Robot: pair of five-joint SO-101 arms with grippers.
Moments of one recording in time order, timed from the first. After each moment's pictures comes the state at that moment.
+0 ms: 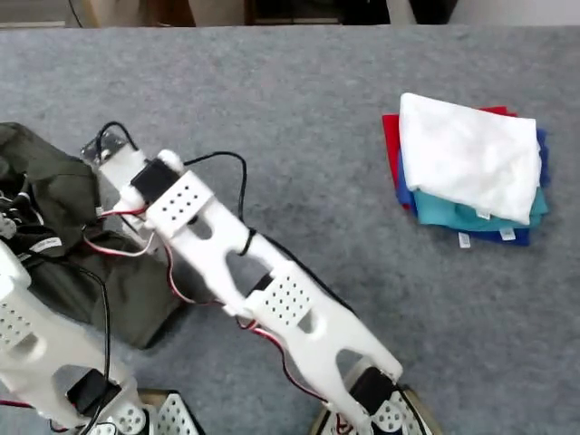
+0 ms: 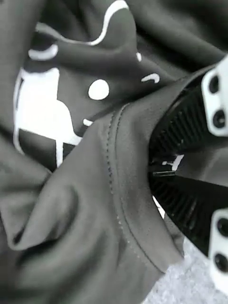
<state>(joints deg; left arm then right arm) -49.9 29.5 -8.2 67.2 0.9 -53.0 62.9 -75.5 101.5 -9.5</state>
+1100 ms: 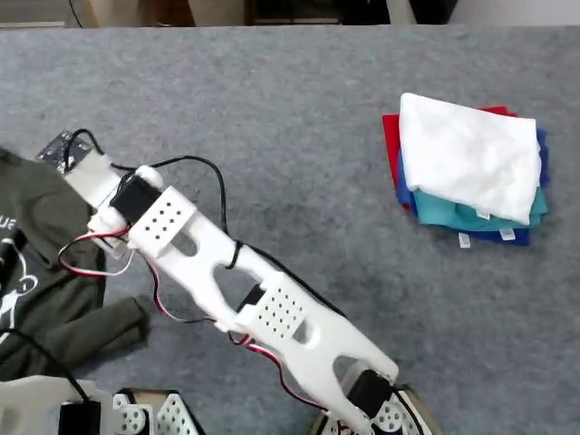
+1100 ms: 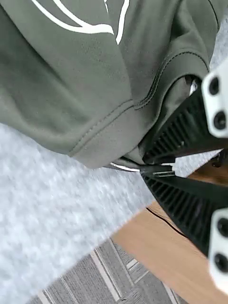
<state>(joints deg) -98.6 16.4 -10.2 87.6 -40.0 -59.2 61.5 -75.5 91.4 -9.5</state>
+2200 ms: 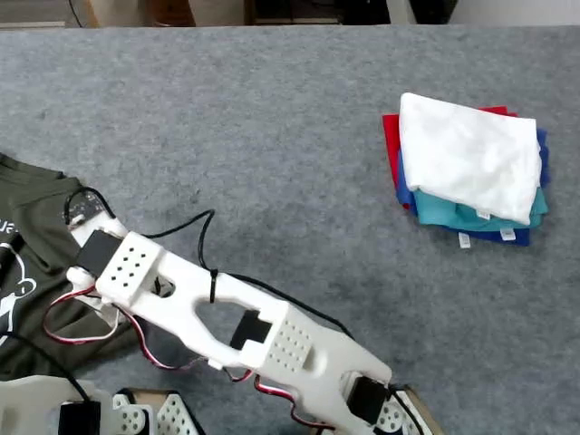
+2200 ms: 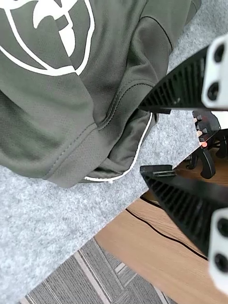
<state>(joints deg) -97.9 16.3 -17.8 100.1 -41.8 -69.0 48.7 -46.0 97.4 -36.4</state>
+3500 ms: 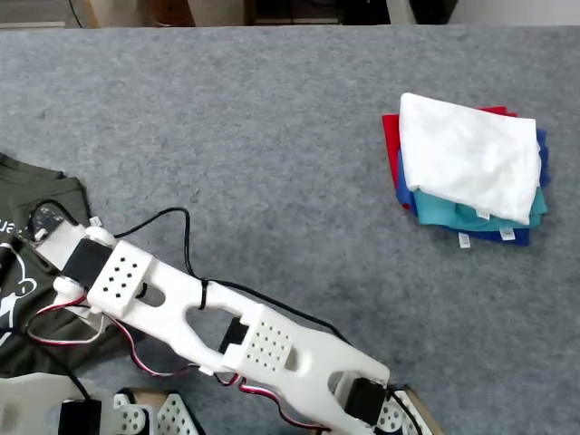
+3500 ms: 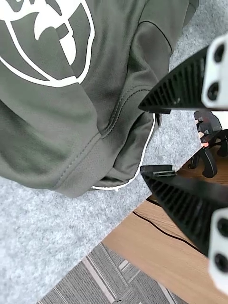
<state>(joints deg) -95.9 16.3 -17.8 100.1 -41.8 -71.2 59.2 -65.9 99.7 -22.7</state>
